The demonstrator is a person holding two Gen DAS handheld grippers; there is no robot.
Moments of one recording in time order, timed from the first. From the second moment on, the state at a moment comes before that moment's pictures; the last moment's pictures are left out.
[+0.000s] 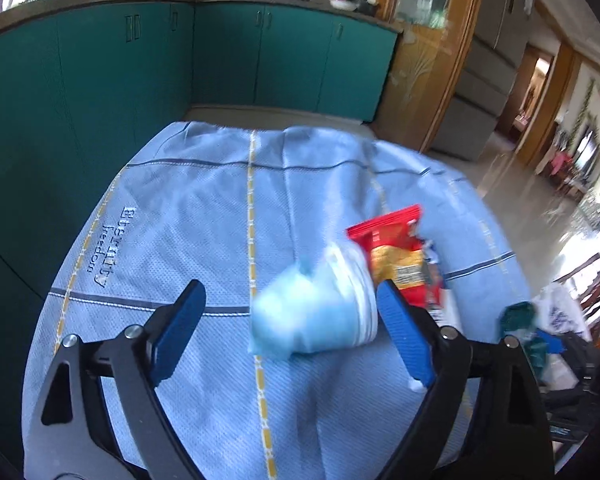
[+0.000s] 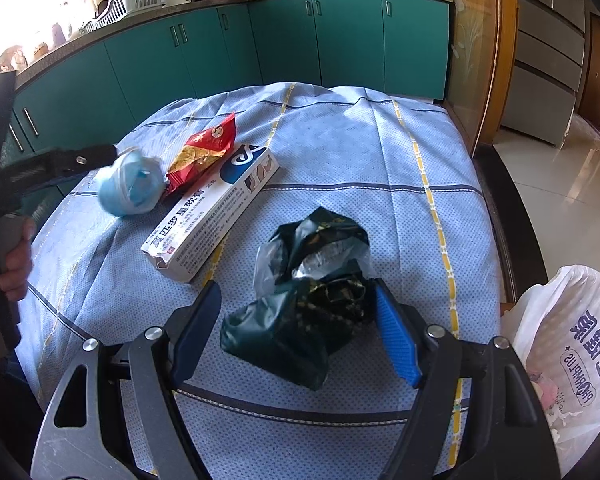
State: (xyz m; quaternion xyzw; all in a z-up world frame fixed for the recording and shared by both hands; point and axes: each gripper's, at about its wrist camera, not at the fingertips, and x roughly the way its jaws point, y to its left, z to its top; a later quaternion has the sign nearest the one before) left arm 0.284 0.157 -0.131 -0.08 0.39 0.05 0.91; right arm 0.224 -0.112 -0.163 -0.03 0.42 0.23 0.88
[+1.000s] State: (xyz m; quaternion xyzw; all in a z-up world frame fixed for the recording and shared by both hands) left arm 0.294 0.124 -0.153 0.05 0.42 0.05 0.91; right arm 0.231 -0.095 -0.172 -0.07 0.41 0.20 0.89
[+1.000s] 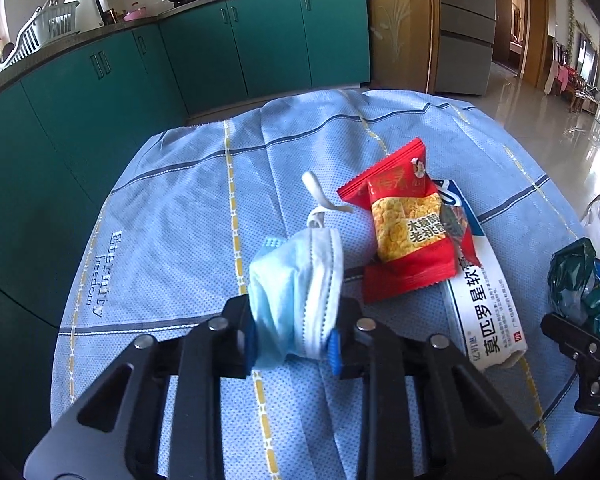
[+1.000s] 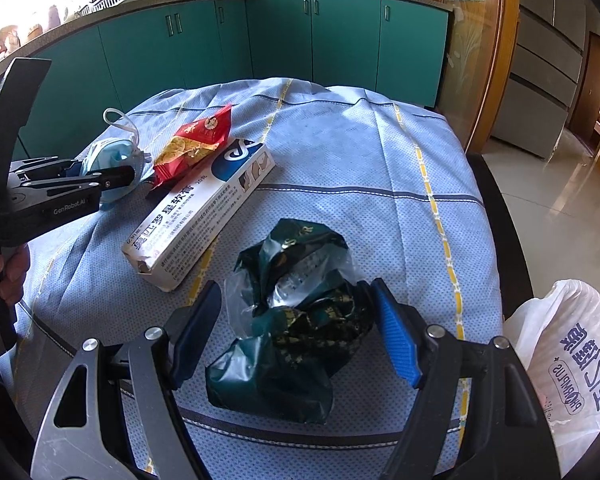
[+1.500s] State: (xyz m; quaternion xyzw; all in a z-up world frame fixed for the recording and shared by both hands) left arm 0.261 0.111 -0.106 0.03 0.34 0.05 0.94; right arm 0.221 -0.117 -0.147 -0.03 0.37 0.21 0.91
